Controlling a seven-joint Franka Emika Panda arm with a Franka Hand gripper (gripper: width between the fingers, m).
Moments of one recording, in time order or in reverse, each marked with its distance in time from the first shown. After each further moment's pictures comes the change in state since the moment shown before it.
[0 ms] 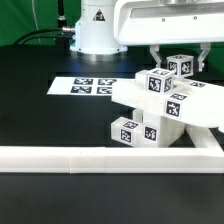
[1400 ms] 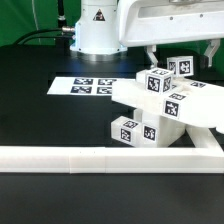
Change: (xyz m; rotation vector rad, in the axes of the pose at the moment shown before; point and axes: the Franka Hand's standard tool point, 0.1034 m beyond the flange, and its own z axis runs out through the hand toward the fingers) arm -0.003 -0.001 -0.002 -0.022 0.006 -0.568
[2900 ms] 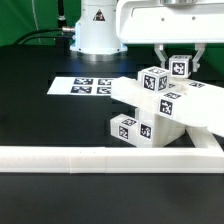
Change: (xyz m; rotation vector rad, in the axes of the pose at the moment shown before) arm -0.002 -0.001 0.003 0.037 -0.004 0.832
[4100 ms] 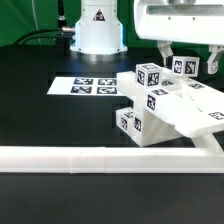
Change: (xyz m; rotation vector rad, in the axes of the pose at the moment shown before) arm -0.008 -0.009 0.000 0.002 -0.023 0.169
